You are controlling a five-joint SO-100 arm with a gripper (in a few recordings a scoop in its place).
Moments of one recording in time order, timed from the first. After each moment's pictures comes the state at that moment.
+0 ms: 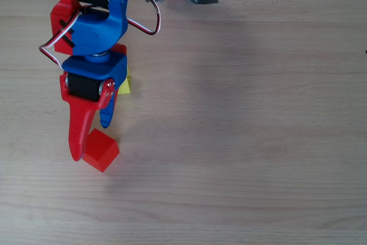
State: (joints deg) arm 15.5 64.9 74.4 54.1 3.1
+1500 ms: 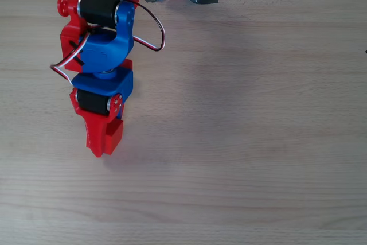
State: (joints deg) arm 14.6 60.2 75.3 51.5 4.3
